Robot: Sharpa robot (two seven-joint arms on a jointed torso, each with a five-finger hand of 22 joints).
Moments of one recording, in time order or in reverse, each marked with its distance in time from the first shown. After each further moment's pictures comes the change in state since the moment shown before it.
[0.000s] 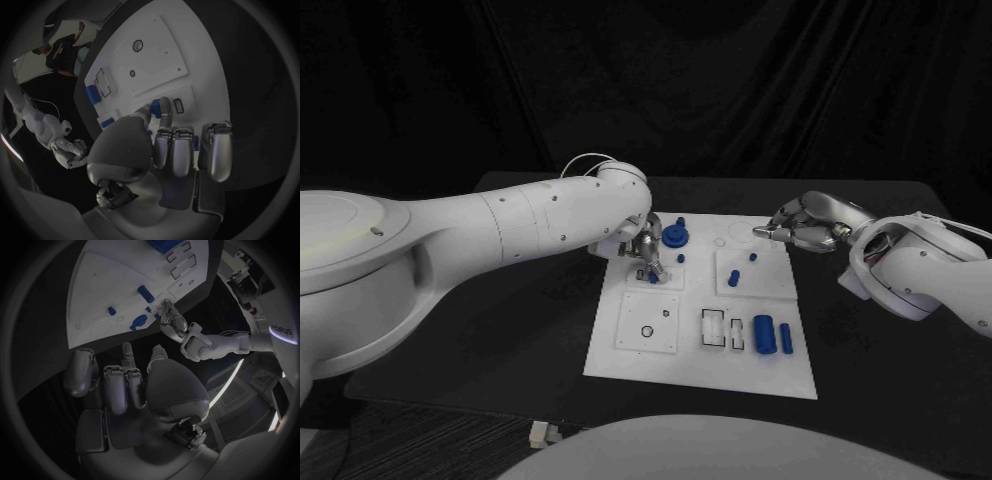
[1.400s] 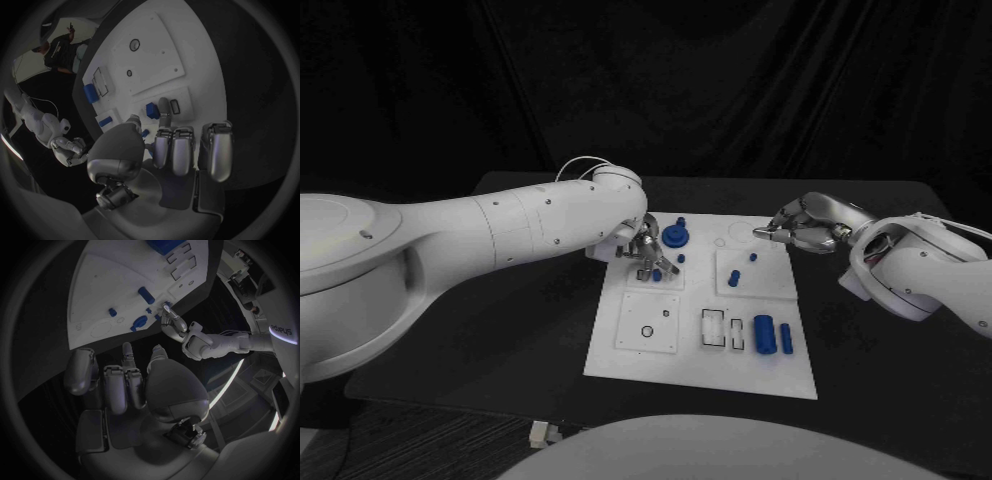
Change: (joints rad) left arm -0.007 -0.038 0.000 0.046 0.000 -0.056 -0.016; left_hand -0.296 0.025 -0.251 0.050 -0.073 -0.031 0.020 -0.031 0.017 0.000 0.007 -0.004 0.000 0.000 0.014 0.000 0.000 0.000 0.000 0.007 0.004 0.000; right arm -0.002 -0.001 0.000 -0.003 0.000 0.007 0.001; right_hand 0.000 0.000 -0.003 0.003 0.000 0.000 0.000 0.000 0.002 0.000 0.000 0.000 0.000 0.000 0.000 -0.004 0.000 0.000 -0.007 0.000 -0.019 0.000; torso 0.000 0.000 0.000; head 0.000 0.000
